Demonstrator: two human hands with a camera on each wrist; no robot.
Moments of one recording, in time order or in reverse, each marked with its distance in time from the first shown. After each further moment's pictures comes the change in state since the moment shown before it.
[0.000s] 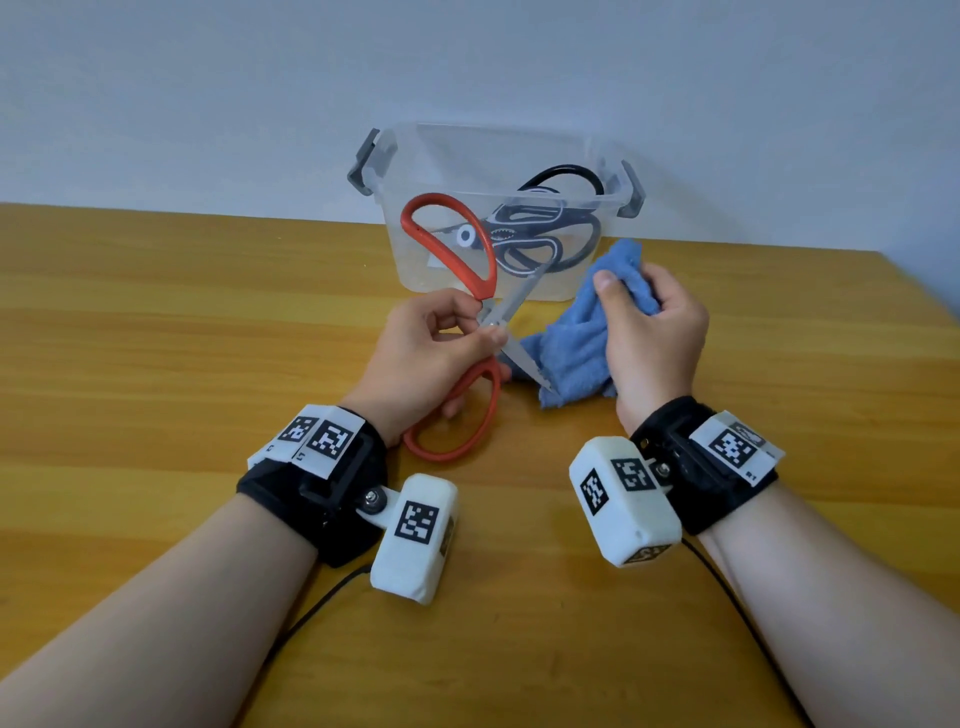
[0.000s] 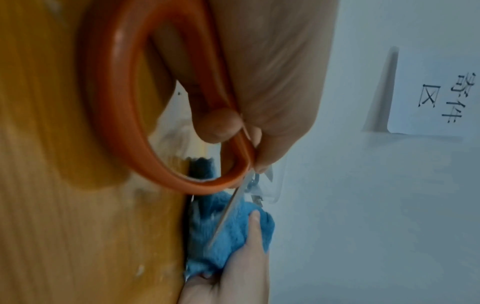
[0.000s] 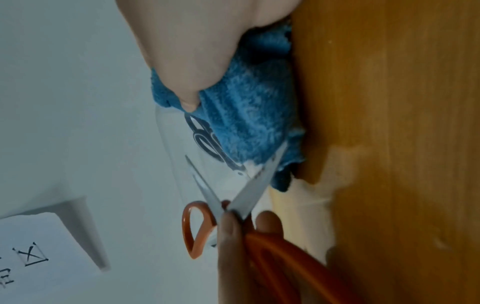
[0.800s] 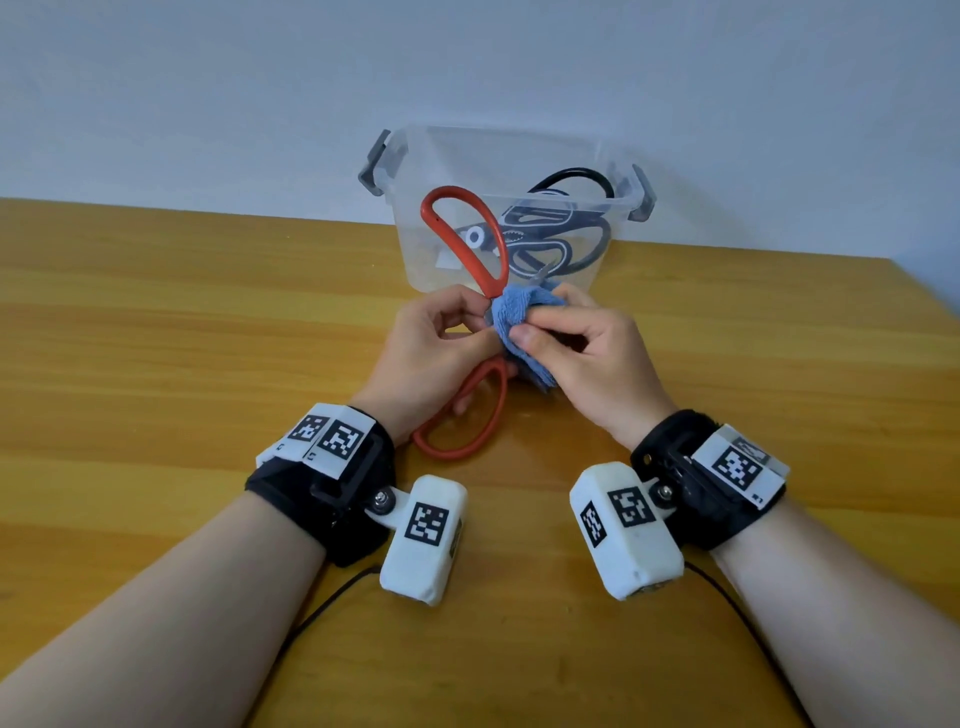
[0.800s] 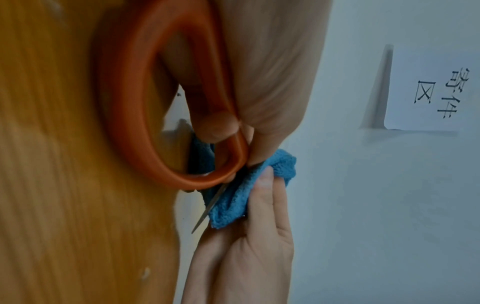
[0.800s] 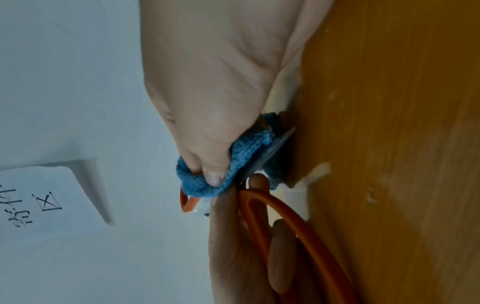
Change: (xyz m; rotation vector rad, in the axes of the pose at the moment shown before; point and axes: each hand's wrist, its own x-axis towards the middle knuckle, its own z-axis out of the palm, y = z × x) left_hand 0.001 0.001 -0.003 0.011 -0.020 0.048; right_hand -0.021 -0.011 0.006 -0.156 -0.685 -0.225
